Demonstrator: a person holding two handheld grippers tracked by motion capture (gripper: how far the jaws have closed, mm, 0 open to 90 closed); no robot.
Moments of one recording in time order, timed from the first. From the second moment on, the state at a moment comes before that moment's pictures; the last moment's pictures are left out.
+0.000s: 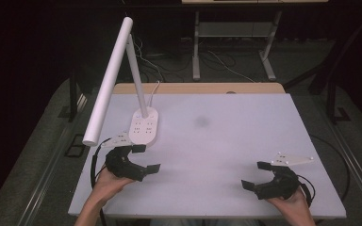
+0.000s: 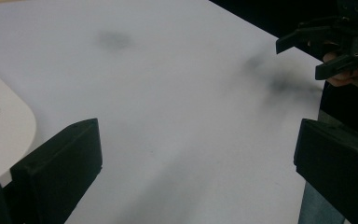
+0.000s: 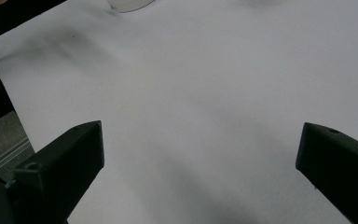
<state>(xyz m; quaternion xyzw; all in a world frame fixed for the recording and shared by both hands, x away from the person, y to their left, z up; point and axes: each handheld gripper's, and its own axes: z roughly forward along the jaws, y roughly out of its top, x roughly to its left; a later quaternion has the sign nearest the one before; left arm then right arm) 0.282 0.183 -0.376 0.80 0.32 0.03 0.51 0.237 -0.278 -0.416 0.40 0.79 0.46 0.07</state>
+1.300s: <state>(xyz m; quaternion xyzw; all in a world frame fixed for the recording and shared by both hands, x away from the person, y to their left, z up) 0.325 0.214 -0.352 0.80 0.34 0.06 0.49 0.238 -0.282 -0.417 0.41 0.78 0.47 0.07</state>
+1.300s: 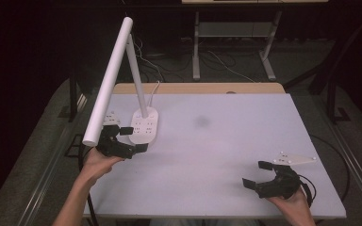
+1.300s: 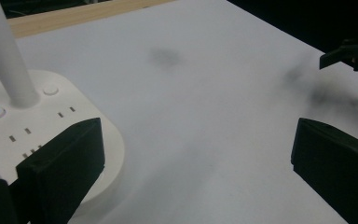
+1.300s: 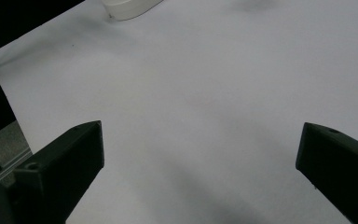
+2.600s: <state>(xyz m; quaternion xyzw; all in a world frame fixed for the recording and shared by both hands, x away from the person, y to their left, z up) 0.386 0.247 -0.335 0.80 0.39 0.09 0.45 0.239 -0.285 -0.419 0.42 0.78 0.47 0.07</state>
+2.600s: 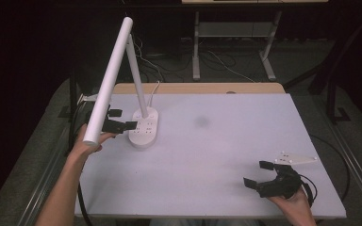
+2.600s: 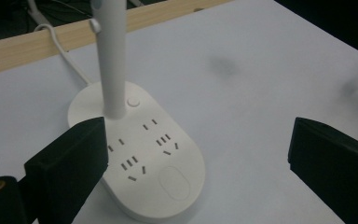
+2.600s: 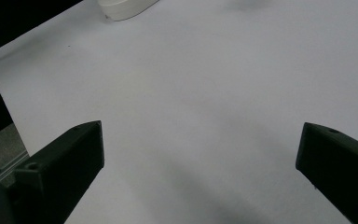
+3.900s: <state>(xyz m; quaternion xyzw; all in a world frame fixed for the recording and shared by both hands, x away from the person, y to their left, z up) 0.446 0.272 -0.361 0.77 0.46 0.09 0.43 0.240 -0.289 -0.420 0.42 0.77 0.47 0.08</state>
